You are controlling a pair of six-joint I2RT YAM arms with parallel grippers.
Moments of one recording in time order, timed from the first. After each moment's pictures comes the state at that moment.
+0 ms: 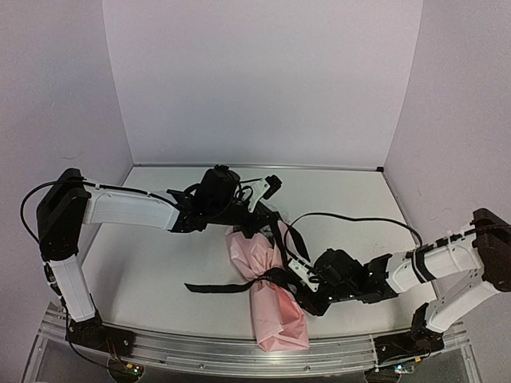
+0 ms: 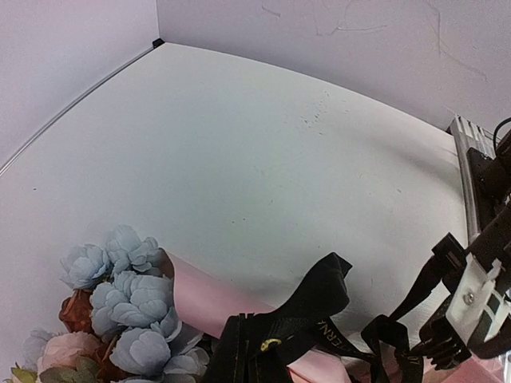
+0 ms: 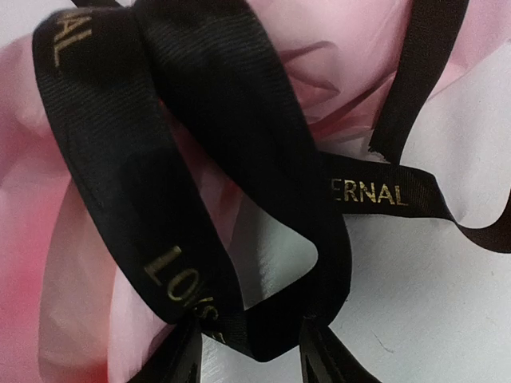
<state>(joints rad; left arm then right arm) -0.93 1.82 1.22 0.15 0.27 0.05 1.07 1.45 0.53 0.00 0.03 0.14</state>
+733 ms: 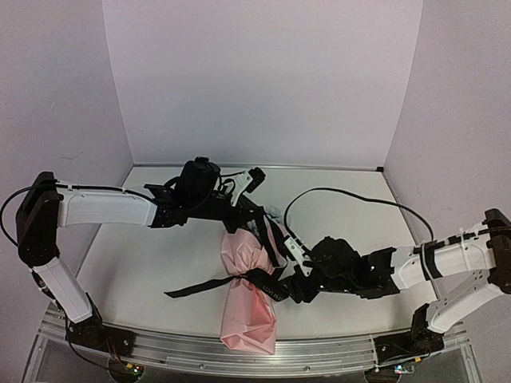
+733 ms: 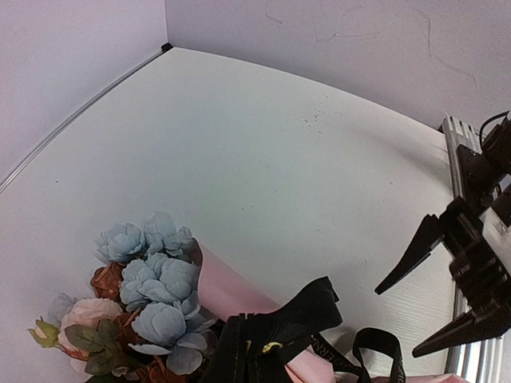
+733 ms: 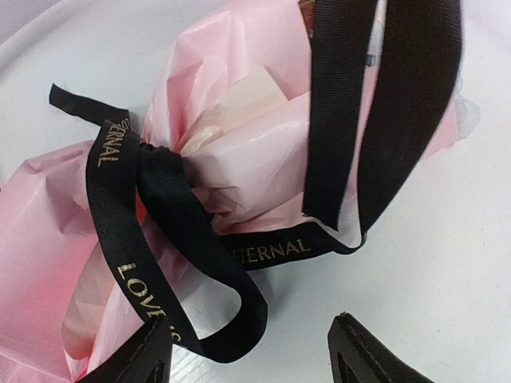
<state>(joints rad) -0.88 1.67 1.14 0.09 0.31 0.08 1.14 1.41 0.64 0.04 0.21 0.22</state>
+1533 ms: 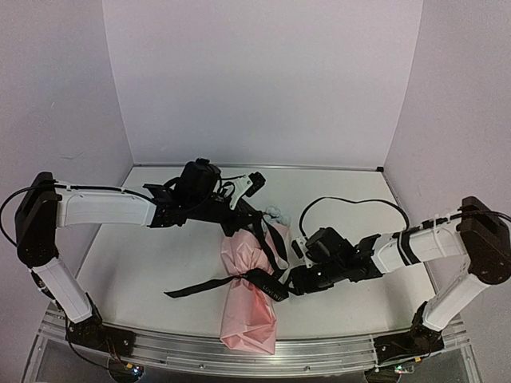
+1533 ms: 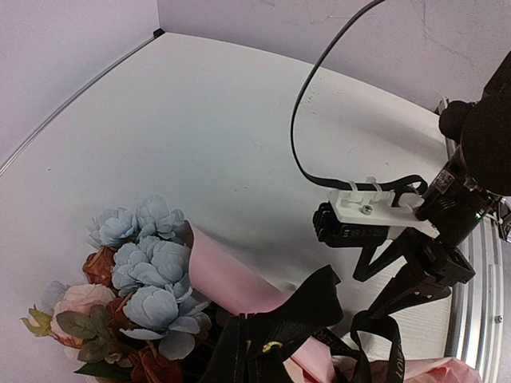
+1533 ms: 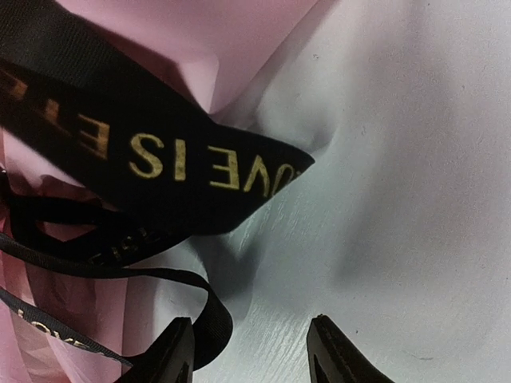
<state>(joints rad) -0.88 1.66 1.14 0.02 0.32 0.11 0.95 1.58 0.71 -0.10 -0.10 0.66</state>
